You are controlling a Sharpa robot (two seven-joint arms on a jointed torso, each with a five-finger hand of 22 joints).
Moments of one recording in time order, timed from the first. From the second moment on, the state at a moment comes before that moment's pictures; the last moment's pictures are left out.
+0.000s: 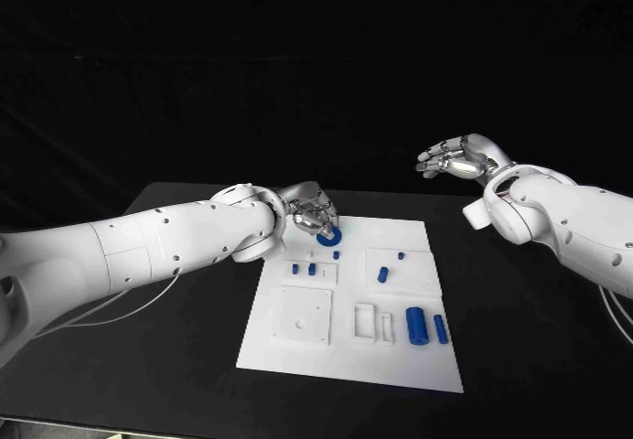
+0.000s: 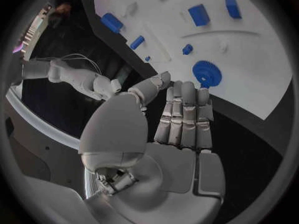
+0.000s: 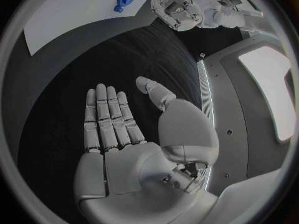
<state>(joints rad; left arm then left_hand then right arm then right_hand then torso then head) 1.41 -0.54 -0.21 1.21 -1.00 -0.20 -0.01 1.19 -0.16 0.64 -0.29 0.15 0.98 0.13 0.08 0.80 1.07 0.08 0.40 0.33 0.99 -0.03 1.15 0.39 0.04 0.76 -0.08 0.84 1.26 1.28 -0.66 0.12 1.02 -0.78 -0.26 0.17 1.02 -0.10 0.53 -0.29 0.43 0.81 0.21 0.31 0.39 1.00 0.16 0.24 0.07 0.93 0.14 0.32 0.48 0.26 0.65 0.25 0.32 0.96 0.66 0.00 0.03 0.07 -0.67</state>
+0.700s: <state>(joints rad) 1.36 -0.49 -0.22 1.16 -1.28 -0.18 0.03 1.16 -0.19 0.55 -0.28 0.05 0.94 0.15 0.08 0.73 1.05 0.09 0.31 0.25 1.03 -0.02 1.23 0.43 0.05 0.84 -0.10 0.88 1.30 1.28 -0.65 0.12 1.03 -0.78 -0.26 0.17 1.02 -0.10 0.53 -0.29 0.43 0.81 0.21 0.31 0.39 1.00 0.16 0.24 0.07 0.93 0.14 0.32 0.48 0.26 0.64 0.26 0.32 0.96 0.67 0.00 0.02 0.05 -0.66</state>
